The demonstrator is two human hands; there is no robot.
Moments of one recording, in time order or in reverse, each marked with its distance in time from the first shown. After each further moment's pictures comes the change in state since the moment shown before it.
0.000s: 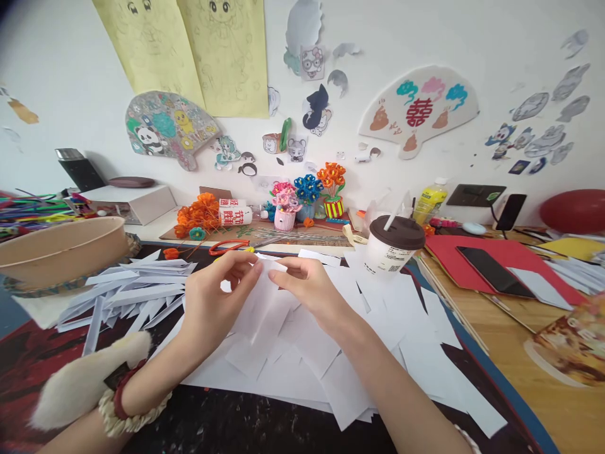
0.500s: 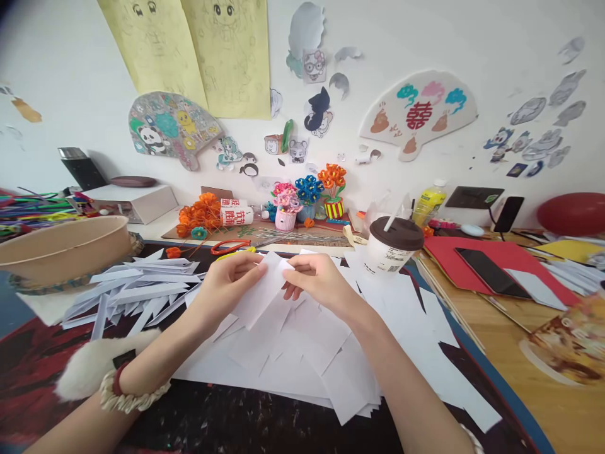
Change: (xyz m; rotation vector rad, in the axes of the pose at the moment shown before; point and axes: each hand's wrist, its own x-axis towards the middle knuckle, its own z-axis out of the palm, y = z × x) left_hand 0.009 -0.017 0.004 -0.519 -0.269 -0.424; right_hand 0.005 -0.002 -0.021 -0.143 -0.131 -0.004
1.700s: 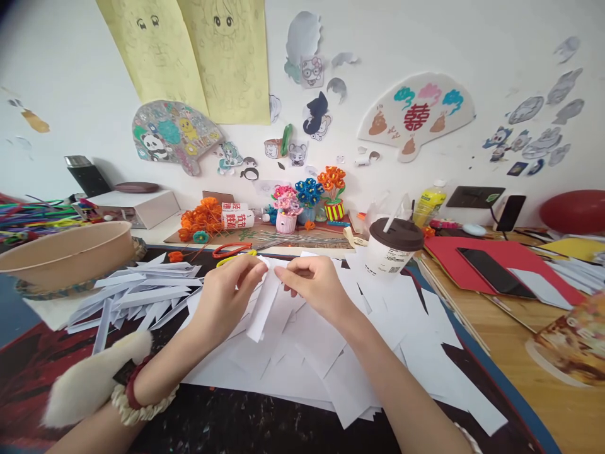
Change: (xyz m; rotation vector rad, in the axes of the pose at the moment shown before) left_hand -0.007 0.009 0.002 0.496 0.083 0.376; right_hand -0.001 0.001 0.012 -0.004 0.149 -0.133
